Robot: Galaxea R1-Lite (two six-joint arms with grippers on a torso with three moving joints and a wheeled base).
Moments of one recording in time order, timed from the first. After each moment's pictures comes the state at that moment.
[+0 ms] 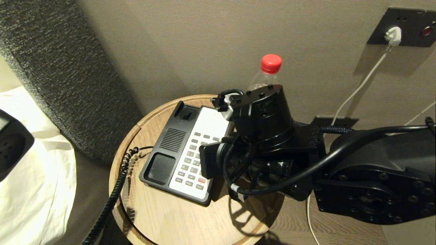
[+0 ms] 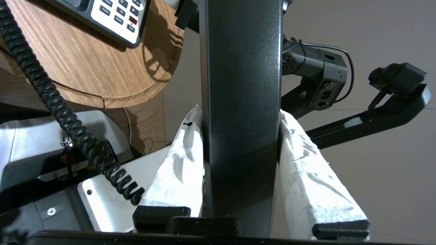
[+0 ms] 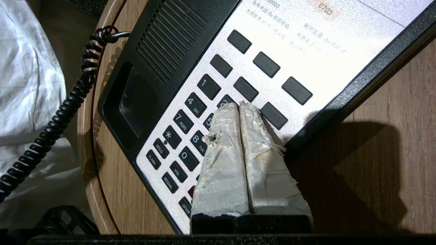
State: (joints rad) left arm -0.74 0.52 -0.92 0.46 -0.21 -0.93; right arm 0.99 1.88 -1.29 -0.16 -0.28 0.35
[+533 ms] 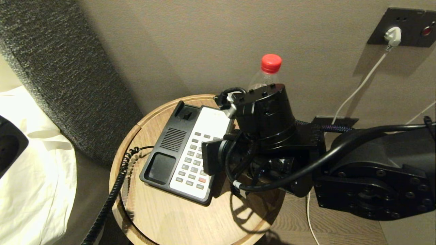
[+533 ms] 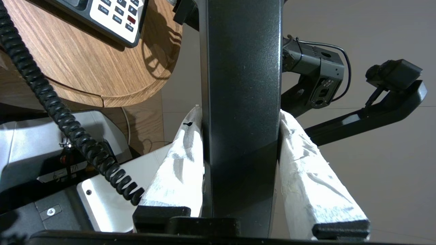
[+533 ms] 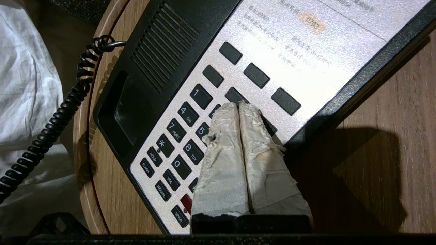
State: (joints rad) left arm -0.74 0.51 -0.91 0.46 -0.21 -0.93; right arm 0.96 1.88 -1.28 -0.16 -0.28 0.34
